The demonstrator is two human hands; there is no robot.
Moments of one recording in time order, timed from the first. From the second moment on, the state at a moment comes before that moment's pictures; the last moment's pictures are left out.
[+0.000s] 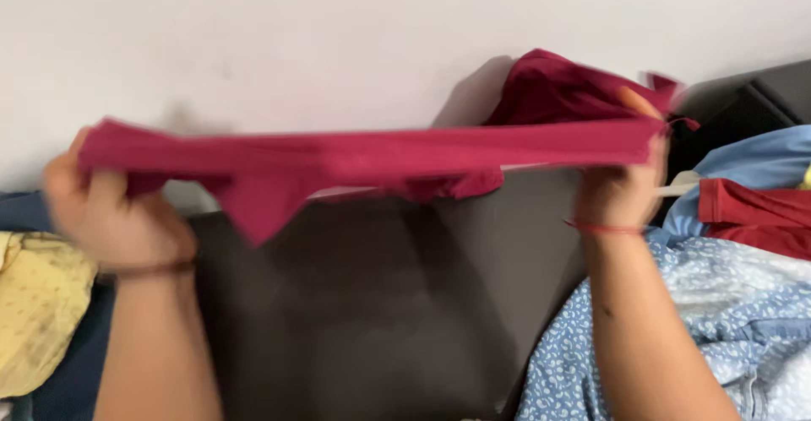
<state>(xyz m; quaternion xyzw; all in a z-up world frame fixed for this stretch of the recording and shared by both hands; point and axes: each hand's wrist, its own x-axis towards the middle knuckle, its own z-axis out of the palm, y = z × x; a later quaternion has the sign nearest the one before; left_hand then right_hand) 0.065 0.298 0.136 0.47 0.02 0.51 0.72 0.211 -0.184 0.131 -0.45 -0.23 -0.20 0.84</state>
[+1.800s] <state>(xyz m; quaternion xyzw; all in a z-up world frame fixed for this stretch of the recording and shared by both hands) -0.151 0.331 -0.130 0.87 0.24 -0.42 0.07 0.009 -0.386 -0.109 -0.71 0.12 0.29 0.63</state>
